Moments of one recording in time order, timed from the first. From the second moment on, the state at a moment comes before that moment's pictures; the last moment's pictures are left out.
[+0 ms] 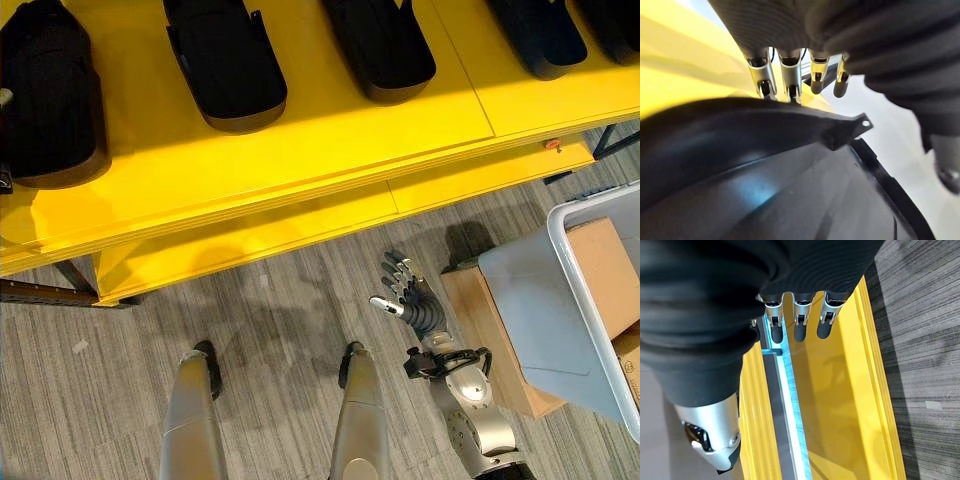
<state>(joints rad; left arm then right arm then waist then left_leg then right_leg) -1.14 1.01 -0.39 1.16 -0.44 -0.03 0.19 0.08 -0.49 0.17 -0.06 0.62 -0.18 0.08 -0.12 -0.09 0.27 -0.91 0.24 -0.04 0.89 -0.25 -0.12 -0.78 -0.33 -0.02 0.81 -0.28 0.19</state>
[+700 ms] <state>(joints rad) -1.00 0.99 -0.27 1.07 -0.63 -0.10 0.16 0.06 -0.50 0.17 -0.05 0.62 -0.17 0.07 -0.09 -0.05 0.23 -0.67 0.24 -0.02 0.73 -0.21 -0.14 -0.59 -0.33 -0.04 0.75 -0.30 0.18</state>
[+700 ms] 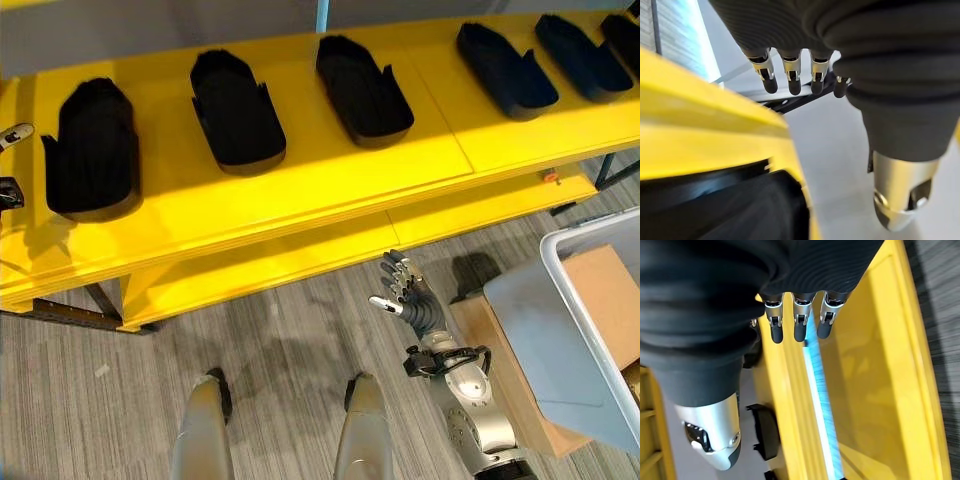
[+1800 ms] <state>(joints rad) 0.13 0.79 0.15 -0.08 0.32 -0.22 0.29 0.12 -0.48 0.05 -0.10 0.57 -0.17 0.04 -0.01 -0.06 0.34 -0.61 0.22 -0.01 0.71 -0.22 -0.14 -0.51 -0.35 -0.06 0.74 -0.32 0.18</state>
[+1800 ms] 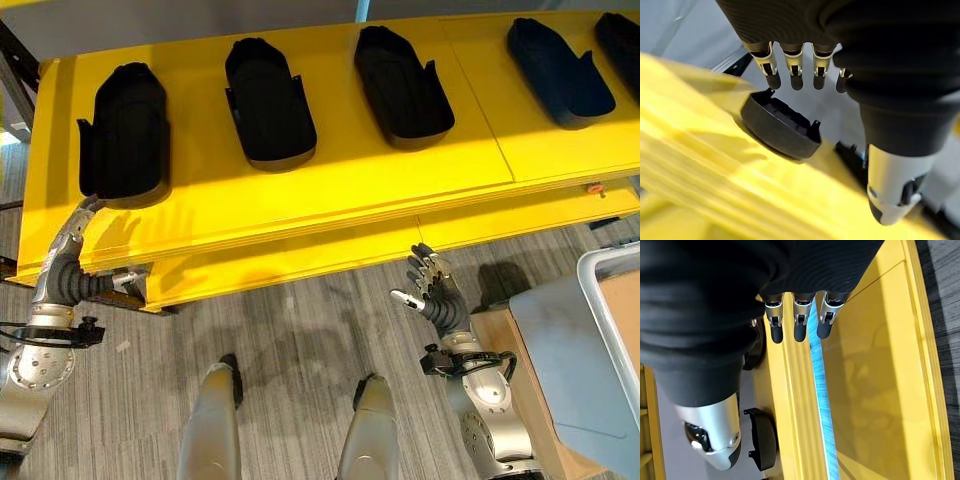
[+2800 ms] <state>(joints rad) 0.00 0.87 0.04 0.16 0.65 -0.16 0.29 0.12 -0.49 0.01 -0.13 0.56 -0.18 0.01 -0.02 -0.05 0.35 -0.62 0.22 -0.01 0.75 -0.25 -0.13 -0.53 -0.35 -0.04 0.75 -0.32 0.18</state>
